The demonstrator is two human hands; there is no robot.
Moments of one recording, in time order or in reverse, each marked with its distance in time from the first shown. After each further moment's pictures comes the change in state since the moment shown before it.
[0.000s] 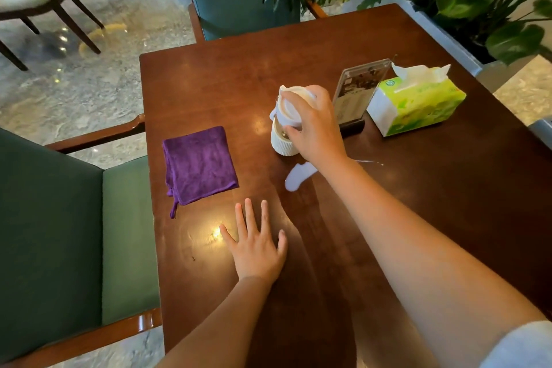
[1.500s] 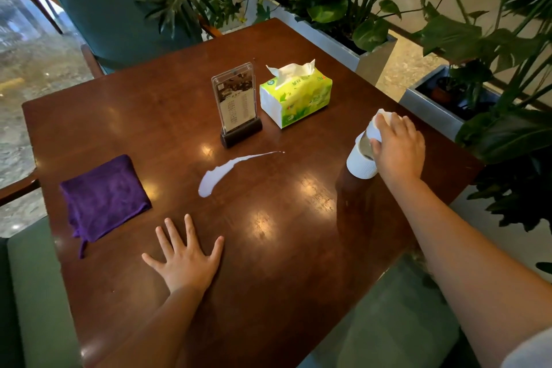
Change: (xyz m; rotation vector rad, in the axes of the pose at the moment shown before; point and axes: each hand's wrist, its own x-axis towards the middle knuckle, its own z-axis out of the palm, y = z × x) left_hand -0.015 0.017 -0.001 0.032 -0.047 -0.033; right_hand -0.169 0.183 -0.194 -0.746 0.161 0.560
